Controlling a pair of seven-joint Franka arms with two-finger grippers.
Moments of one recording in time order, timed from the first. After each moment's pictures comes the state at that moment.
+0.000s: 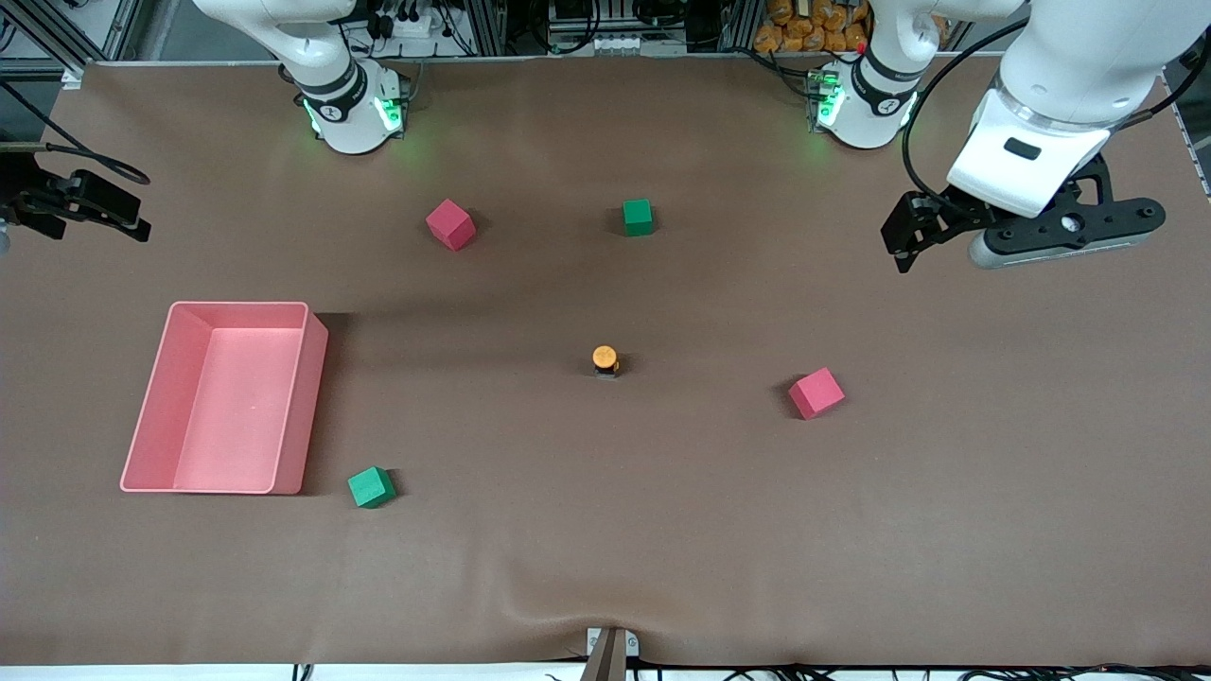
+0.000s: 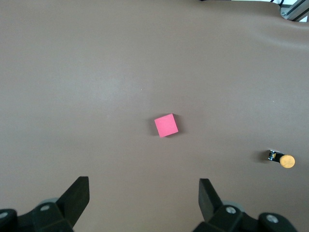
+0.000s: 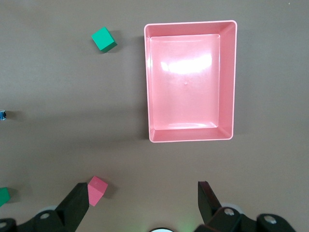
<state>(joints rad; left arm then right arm) -0.29 0.13 -0.10 -1.34 0.14 1.54 -0.49 0.01 0.01 -0.02 -1.48 0.01 1.42 0.03</state>
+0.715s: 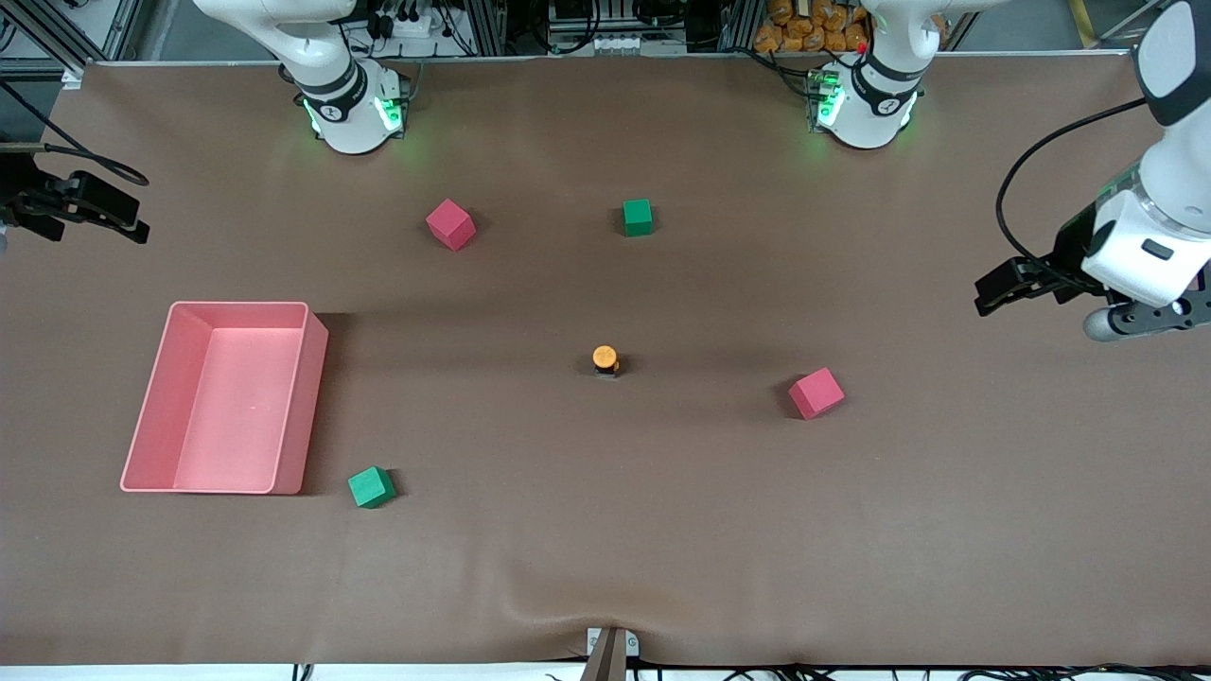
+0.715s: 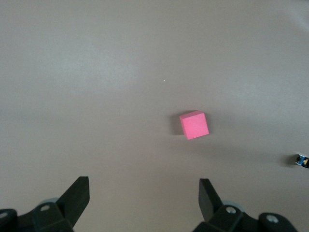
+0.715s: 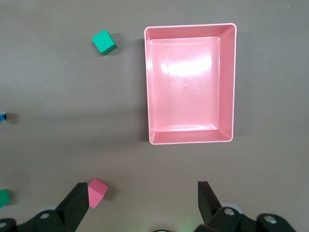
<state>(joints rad) 0.06 0.07 -0.18 -1.61 0.01 1.70 -0.29 0.01 0.01 -0.02 -1.48 0.01 1.43 0.03</state>
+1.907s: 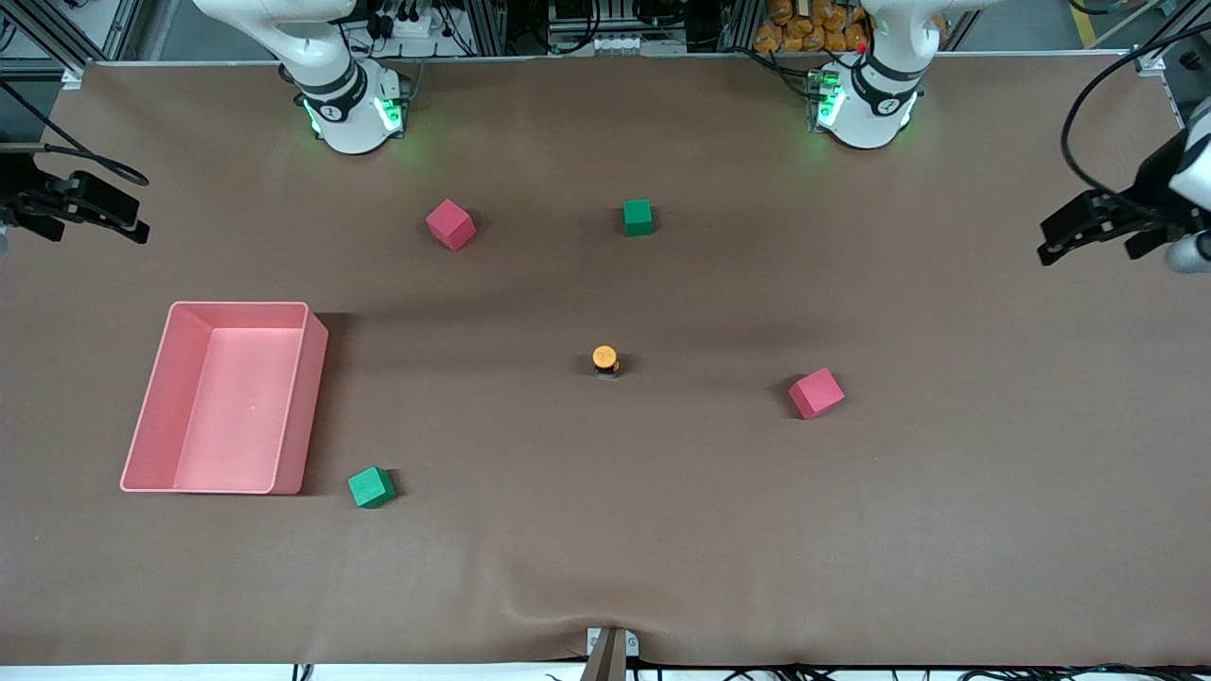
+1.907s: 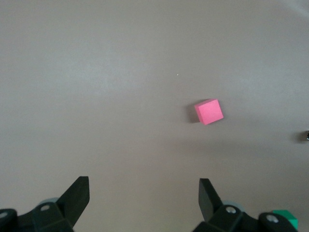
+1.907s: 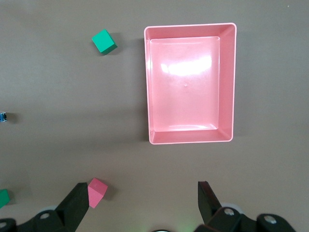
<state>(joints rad) 0.10 -0.02 -0.14 -1.55 0.01 1.57 -0.11 0.01 0.01 -0.02 -1.48 0.01 1.43 0.03</state>
